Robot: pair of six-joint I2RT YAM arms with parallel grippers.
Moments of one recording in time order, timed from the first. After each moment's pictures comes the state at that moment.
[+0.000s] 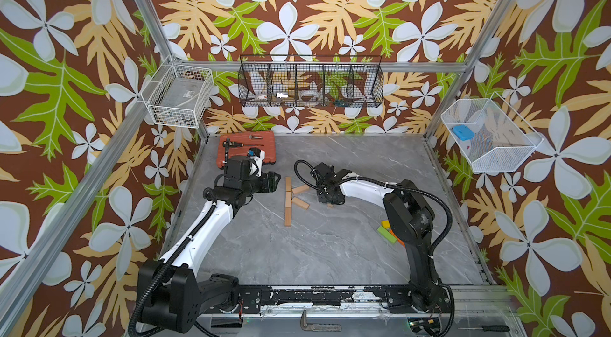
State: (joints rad) left arm -0.19 1.24 0.92 -0.31 0.29 -0.25; right arm 0.69 2.11 1.52 -0.69 0.26 0.66
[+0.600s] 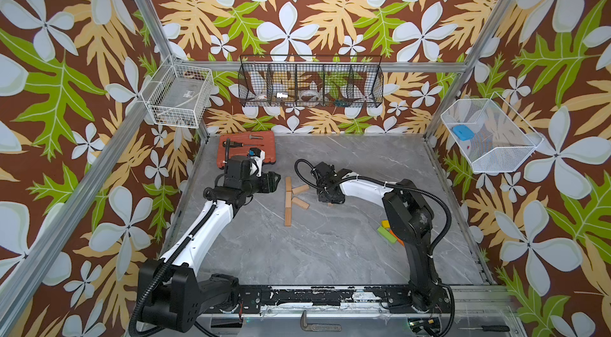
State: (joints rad) left arm -0.19 1.24 0.92 -0.31 0.29 -0.25; right arm 0.68 2.13 1.53 -0.68 0.26 0.66
